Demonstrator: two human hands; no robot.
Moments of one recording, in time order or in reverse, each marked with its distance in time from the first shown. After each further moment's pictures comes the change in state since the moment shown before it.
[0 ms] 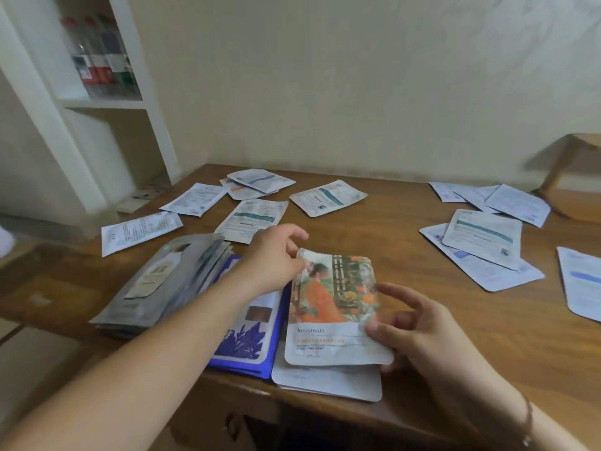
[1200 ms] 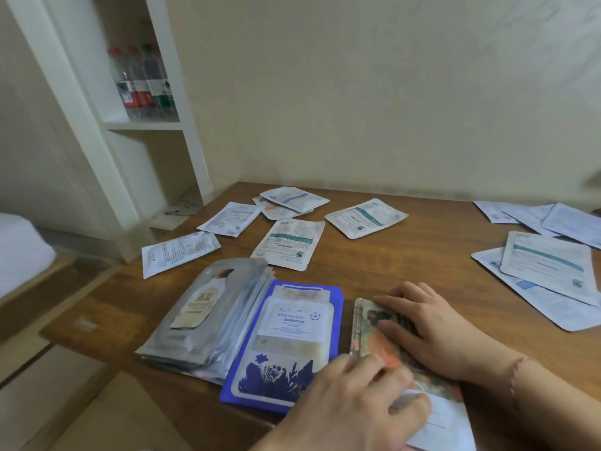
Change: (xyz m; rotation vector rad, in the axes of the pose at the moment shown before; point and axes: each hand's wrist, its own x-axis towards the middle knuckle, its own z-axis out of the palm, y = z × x) left_hand -0.108 -0.018 0.039 0.645 -0.075 0.831; right_hand 0.100 0.009 0.007 -1.179 -0.137 -0.601
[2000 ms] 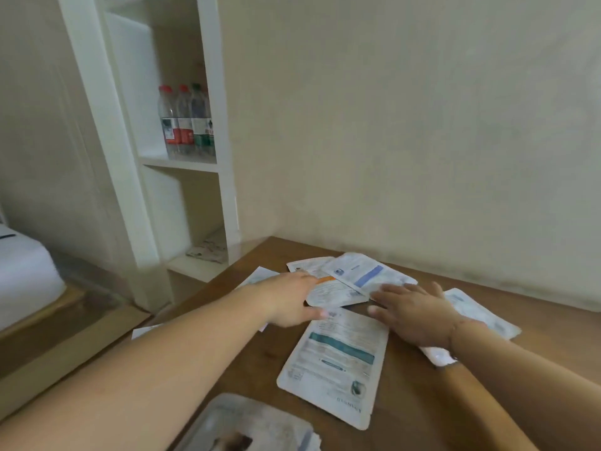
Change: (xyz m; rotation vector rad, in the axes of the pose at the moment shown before) left_hand 0.098 -0.360 -0.002 -0.087 -0.411 -0.672; right_hand 0.297 0.034 0.005 -0.312 -0.266 0.135
